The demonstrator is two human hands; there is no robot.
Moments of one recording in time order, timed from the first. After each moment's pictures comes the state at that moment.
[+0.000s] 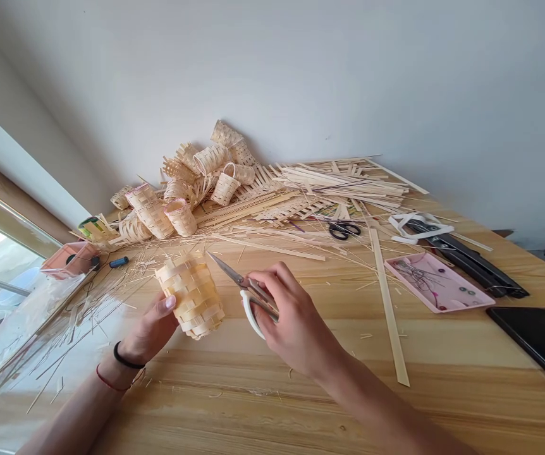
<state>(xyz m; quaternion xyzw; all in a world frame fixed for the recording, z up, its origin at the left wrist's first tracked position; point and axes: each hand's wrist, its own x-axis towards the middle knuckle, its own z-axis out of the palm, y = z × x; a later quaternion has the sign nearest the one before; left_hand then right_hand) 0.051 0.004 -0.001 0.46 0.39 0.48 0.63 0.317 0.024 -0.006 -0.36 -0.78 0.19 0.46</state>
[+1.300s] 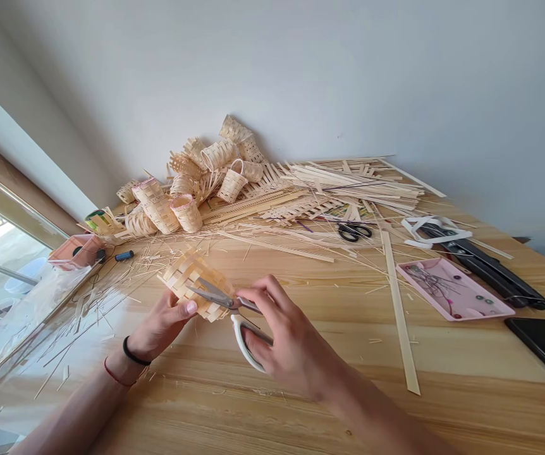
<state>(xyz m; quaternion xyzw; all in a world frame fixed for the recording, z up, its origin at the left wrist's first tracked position) 0.061 0.004 0.002 0.49 0.38 0.48 0.62 0.309 0.009 -0.016 -0.31 -0.82 0.25 0.41</state>
